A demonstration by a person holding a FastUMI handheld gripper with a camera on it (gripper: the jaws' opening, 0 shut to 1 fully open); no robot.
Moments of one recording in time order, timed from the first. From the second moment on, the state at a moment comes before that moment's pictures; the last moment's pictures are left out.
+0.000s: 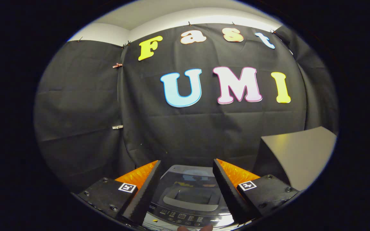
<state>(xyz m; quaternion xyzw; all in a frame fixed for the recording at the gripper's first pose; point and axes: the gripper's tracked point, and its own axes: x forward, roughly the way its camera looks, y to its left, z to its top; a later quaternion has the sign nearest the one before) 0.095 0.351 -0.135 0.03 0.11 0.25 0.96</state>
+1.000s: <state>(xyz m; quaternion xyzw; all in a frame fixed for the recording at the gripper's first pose) 0.068 0.160 -0.042 0.03 0.01 0.10 0.99</state>
